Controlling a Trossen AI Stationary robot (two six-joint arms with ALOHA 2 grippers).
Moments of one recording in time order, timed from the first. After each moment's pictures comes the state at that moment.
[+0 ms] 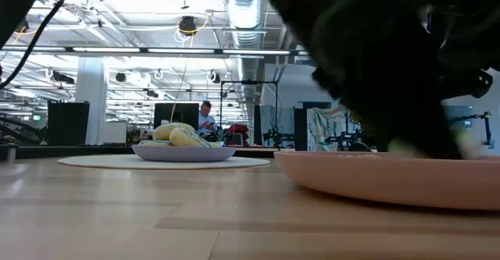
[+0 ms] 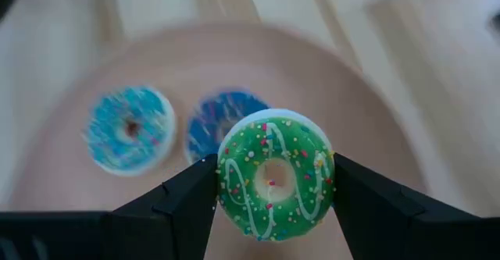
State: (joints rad) left arm -0.37 2.39 1.94 -0.43 -0.14 0.04; right arm 0.65 0.95 0.44 -0.41 0.68 1.04
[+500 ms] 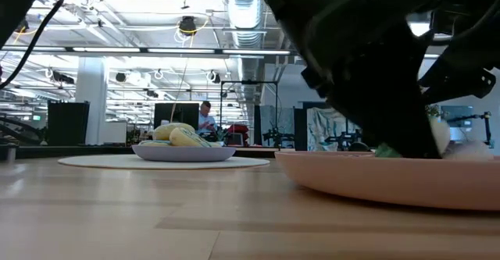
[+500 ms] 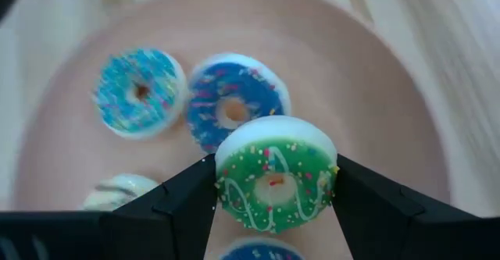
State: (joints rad) left arm -0.36 2.39 1.94 -0.49 -0.18 -0.01; right arm 0.68 0.96 0.44 -0.41 0.68 1.04
